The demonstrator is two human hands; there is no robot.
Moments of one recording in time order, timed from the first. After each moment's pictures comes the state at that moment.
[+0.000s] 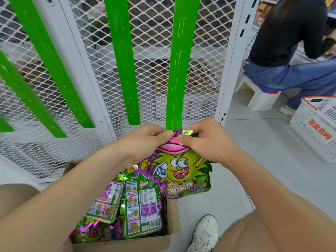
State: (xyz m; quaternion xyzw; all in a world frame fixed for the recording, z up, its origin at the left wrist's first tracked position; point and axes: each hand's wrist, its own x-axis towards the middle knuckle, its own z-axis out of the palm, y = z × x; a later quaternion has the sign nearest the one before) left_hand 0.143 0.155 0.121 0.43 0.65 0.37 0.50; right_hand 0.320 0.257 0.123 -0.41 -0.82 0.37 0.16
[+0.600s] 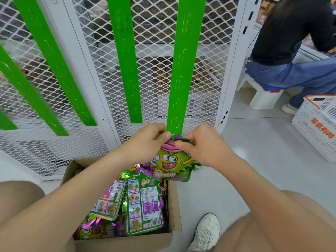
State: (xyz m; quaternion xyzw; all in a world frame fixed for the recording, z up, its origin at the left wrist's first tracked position) left_hand 0.135 0.160 0.100 0.57 0.70 0.31 0.30; right_hand 0.316 0.252 0.108 -0.43 -0.87 0.22 0.08
